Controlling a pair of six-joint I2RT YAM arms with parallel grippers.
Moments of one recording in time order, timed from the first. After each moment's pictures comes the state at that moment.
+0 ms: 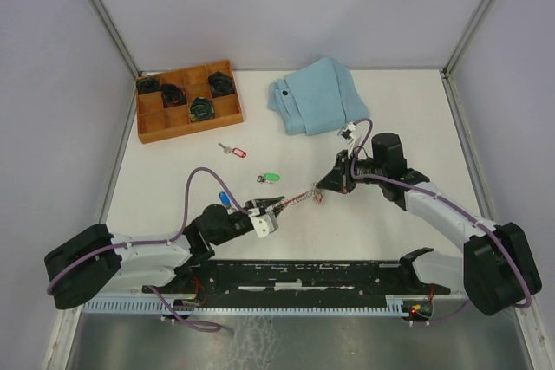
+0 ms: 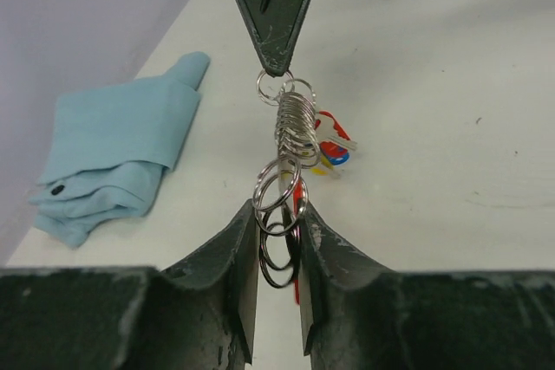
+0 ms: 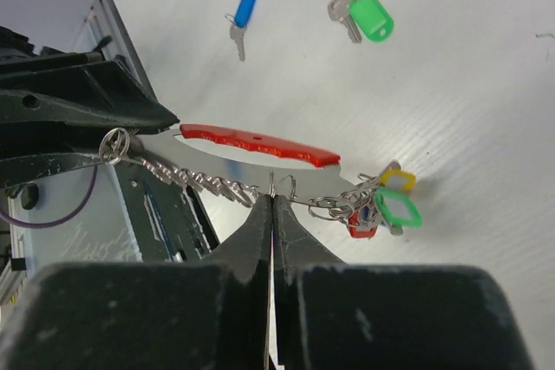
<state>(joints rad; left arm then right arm) -1.02 1.04 0.14 0.91 0.11 0.54 0.38 1.18 0.60 0.05 -0.81 0.31</state>
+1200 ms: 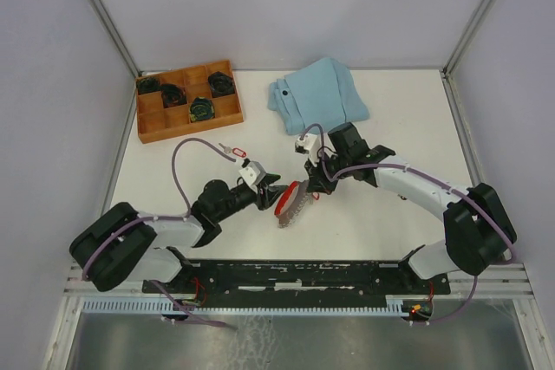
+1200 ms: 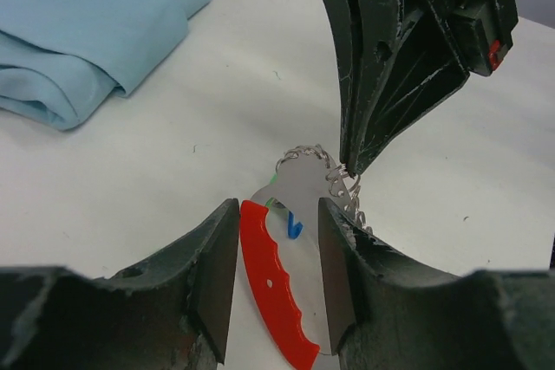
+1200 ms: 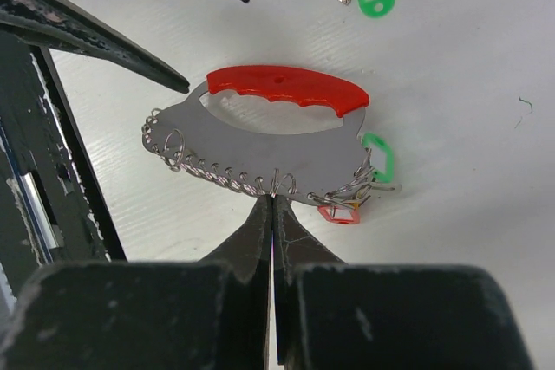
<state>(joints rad) -0.75 1.29 0.22 1.04 0.21 -0.05 0.61 1.45 0.93 -0.39 -0.56 -0.27</state>
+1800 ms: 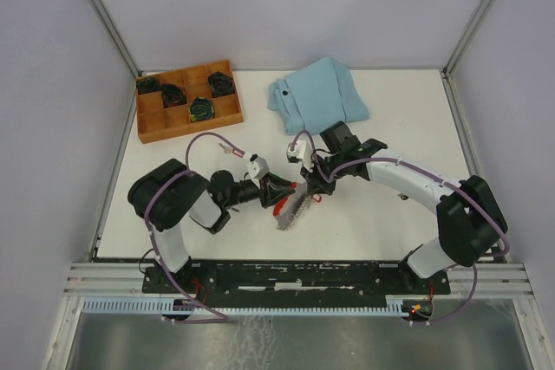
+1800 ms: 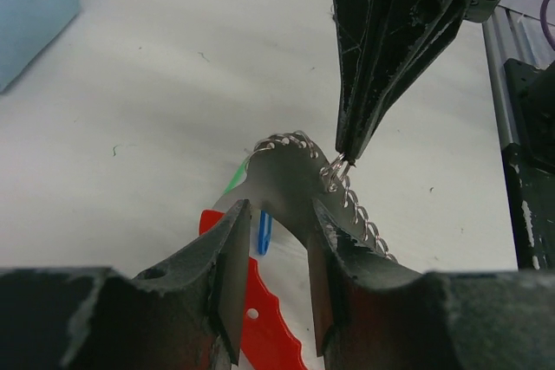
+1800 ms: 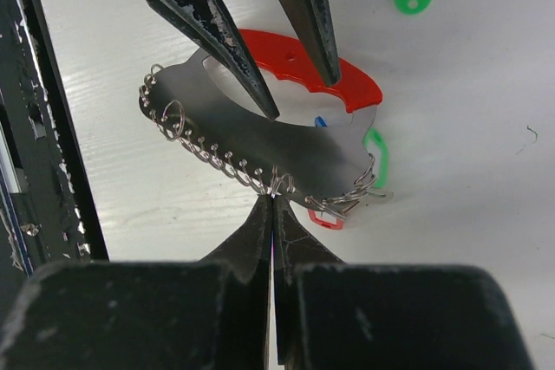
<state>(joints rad) -0.60 1.82 0.31 1.51 0.64 -0.17 0.63 1.52 1.03 -0.54 -0.56 -0.50</state>
